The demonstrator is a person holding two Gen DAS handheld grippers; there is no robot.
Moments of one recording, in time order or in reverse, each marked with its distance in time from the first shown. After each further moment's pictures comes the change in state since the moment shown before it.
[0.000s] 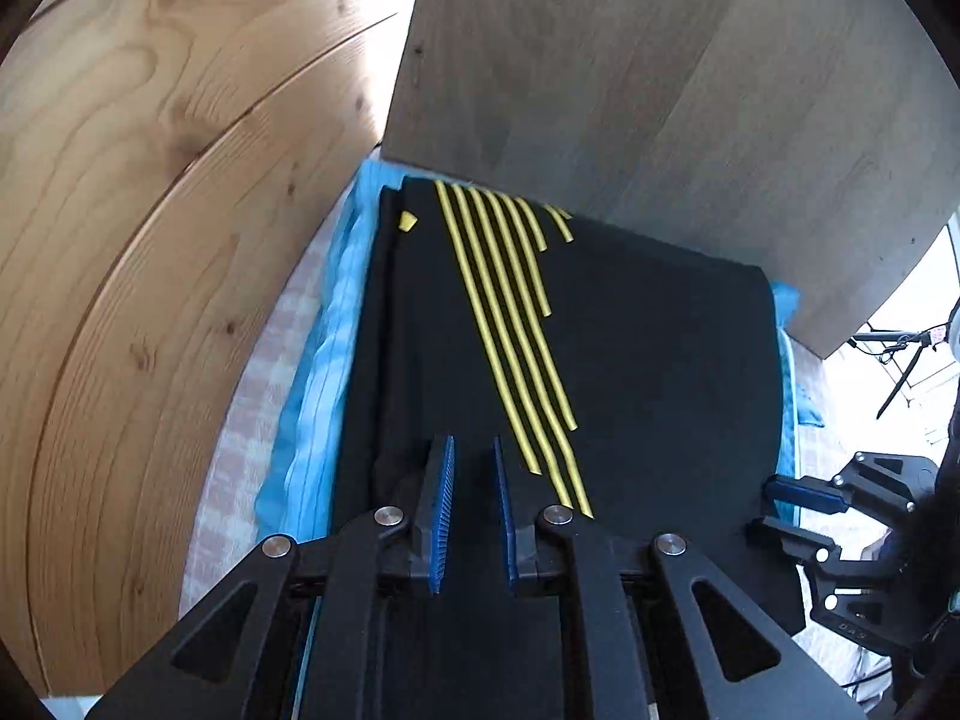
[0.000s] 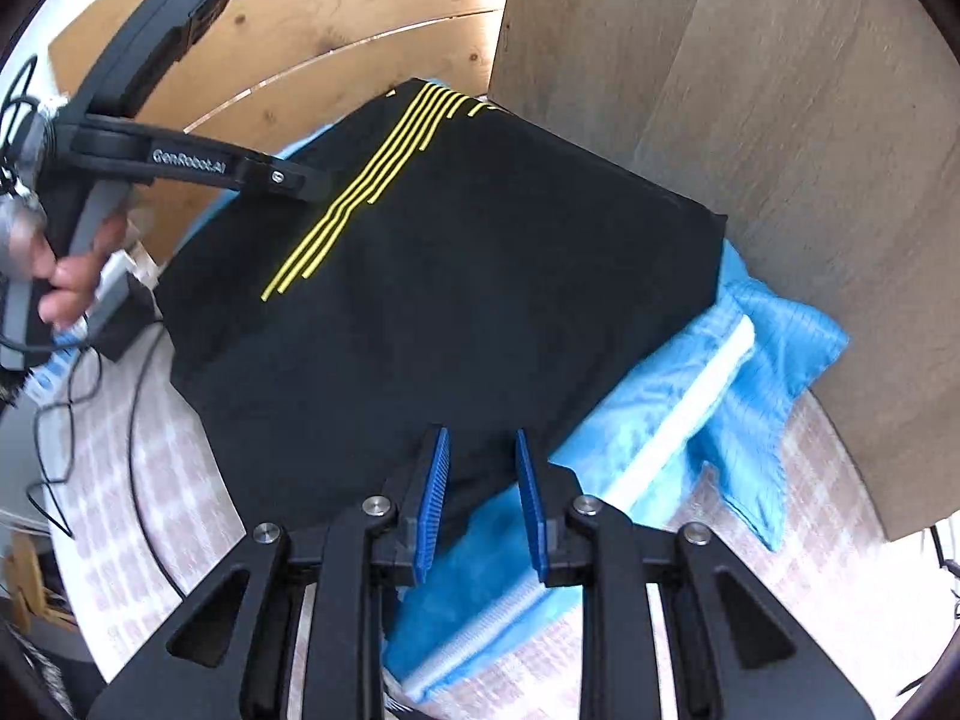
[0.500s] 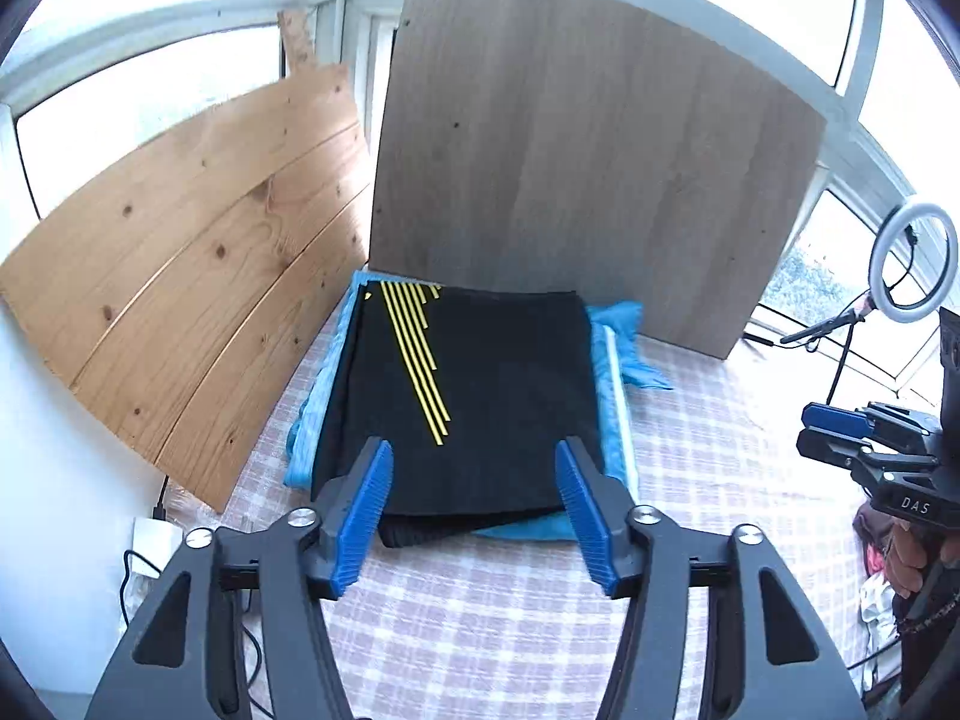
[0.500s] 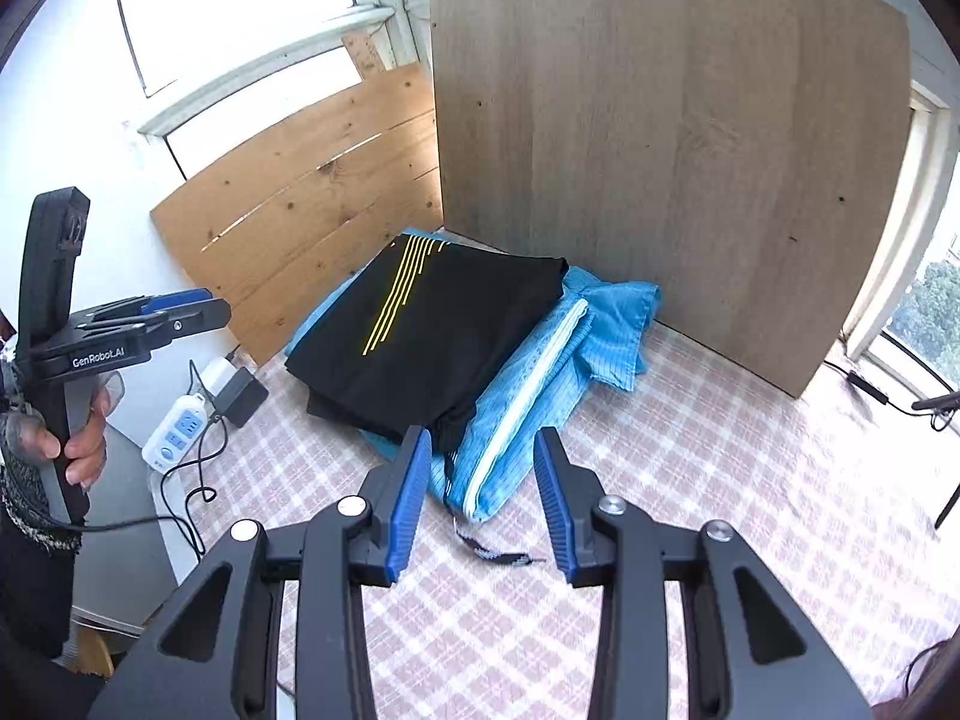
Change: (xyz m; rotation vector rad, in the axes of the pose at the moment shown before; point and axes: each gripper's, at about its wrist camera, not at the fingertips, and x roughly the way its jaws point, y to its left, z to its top) left arm -0.187 -0.108 -0.121 0.074 -0.325 0.061; right arm -0.200 -0.004 -0.103 0.281 -0.283 0.057
